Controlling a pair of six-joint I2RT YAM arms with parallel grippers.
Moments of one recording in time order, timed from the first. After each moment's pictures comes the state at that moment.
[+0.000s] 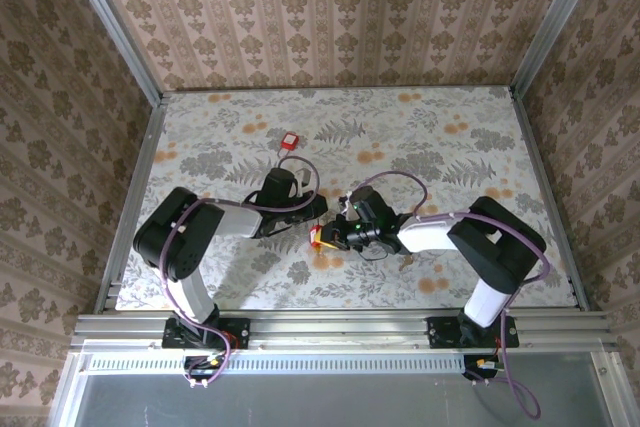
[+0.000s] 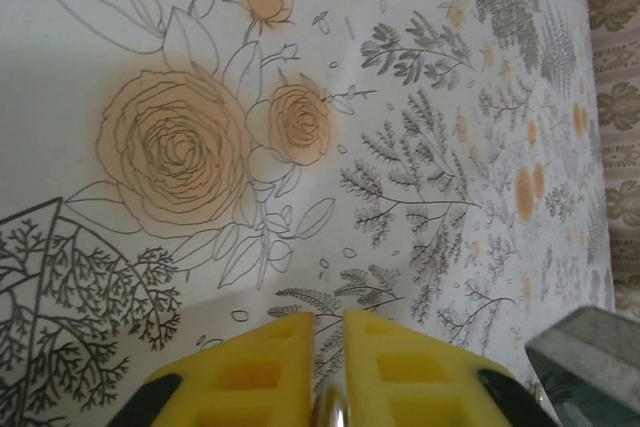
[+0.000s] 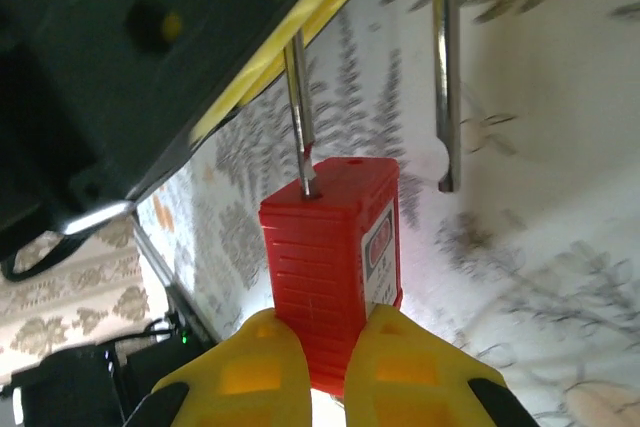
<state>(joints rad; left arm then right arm) -0.62 1.76 0.68 0.40 0.45 -0.78 0.73 1.71 0.68 0.32 -0.48 1.10</state>
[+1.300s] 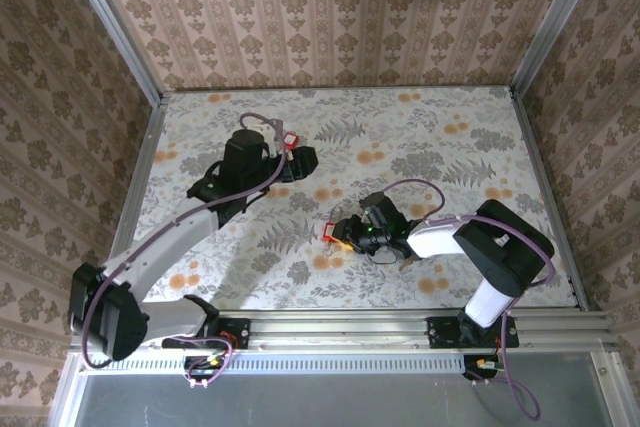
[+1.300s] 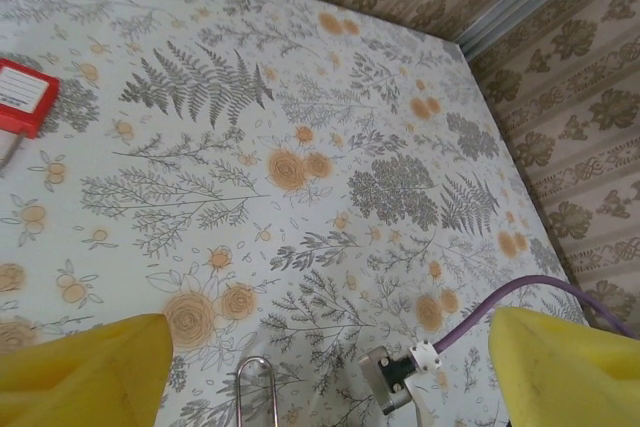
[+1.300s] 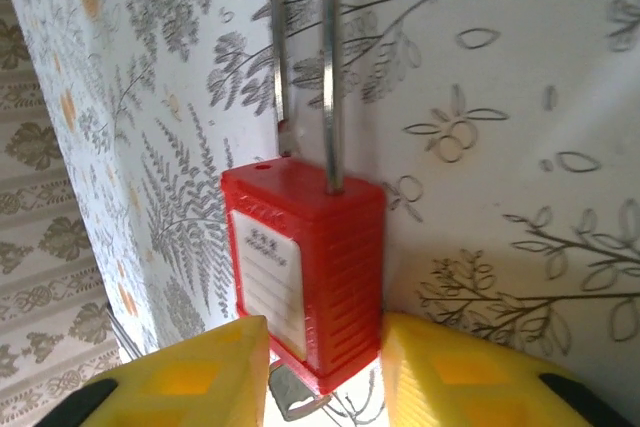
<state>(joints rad) -0.61 1.20 0.96 -0.21 0.16 -0.60 0.69 1.66 0.57 0.33 -0.33 1.18</state>
